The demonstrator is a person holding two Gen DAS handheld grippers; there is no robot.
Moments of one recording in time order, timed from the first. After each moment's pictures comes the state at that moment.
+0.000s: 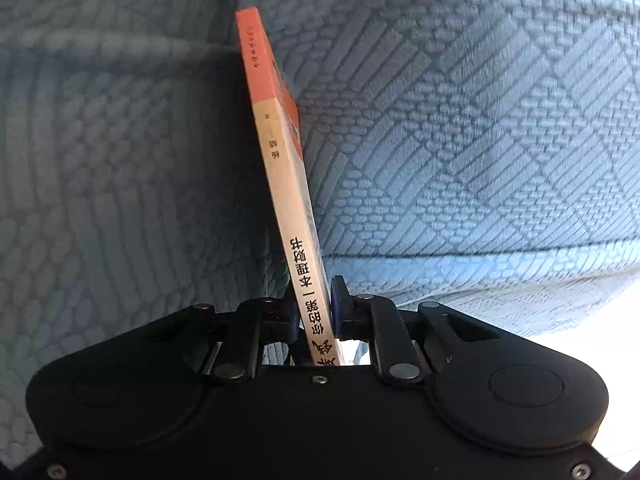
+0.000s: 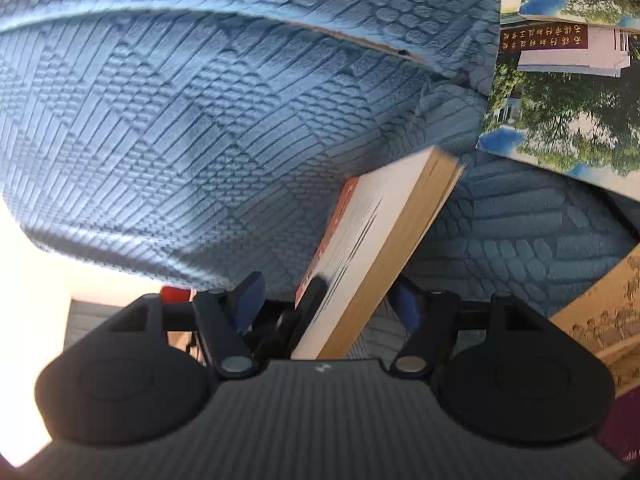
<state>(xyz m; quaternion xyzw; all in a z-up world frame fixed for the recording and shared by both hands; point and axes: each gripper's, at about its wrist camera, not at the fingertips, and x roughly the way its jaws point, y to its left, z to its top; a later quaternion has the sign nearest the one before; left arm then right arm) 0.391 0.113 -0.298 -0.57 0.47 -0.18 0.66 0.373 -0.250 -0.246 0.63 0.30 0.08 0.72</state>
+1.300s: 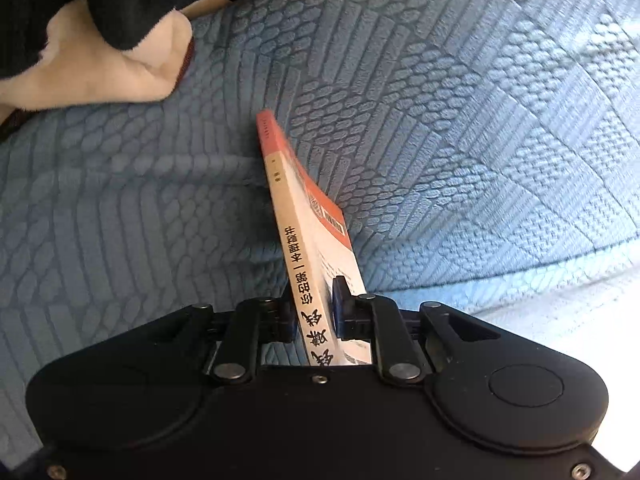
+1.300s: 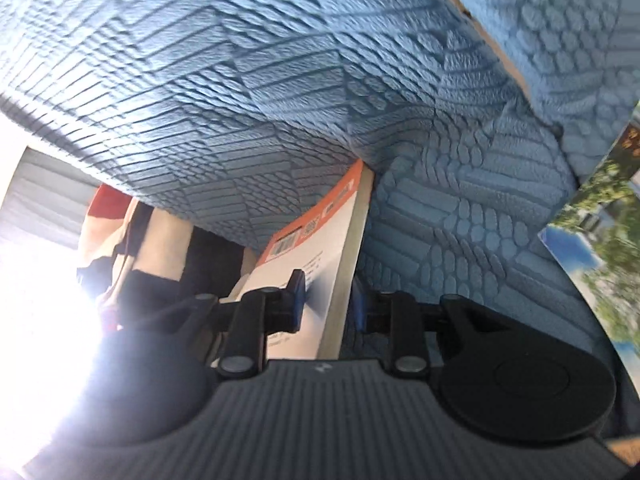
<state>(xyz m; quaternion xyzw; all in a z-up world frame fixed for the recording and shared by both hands) 0.355 0.178 -0.278 -0.51 0.45 -0.14 0.72 0.422 -0.234 -0.232 0.43 0.40 0.17 0.79</state>
